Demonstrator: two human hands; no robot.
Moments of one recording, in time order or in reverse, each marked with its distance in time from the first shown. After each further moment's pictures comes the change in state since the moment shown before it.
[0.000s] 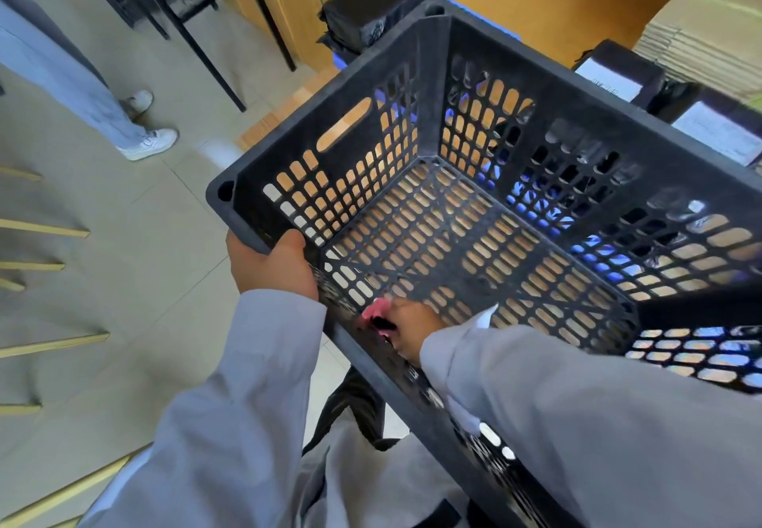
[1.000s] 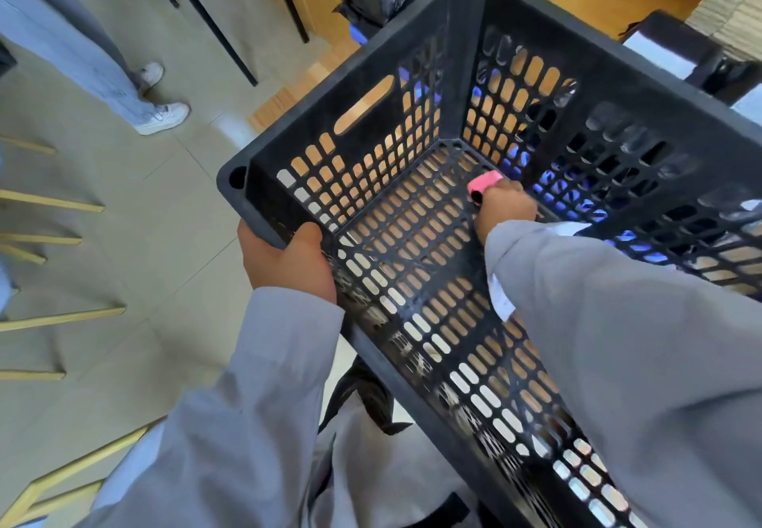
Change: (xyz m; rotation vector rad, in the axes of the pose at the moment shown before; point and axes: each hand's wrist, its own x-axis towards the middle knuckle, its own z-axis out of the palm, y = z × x) left_hand 0.001 0.001 0.000 0.025 0.011 0.002; right_hand 0.058 0.064 -0.119 -0.291 0.464 0.518
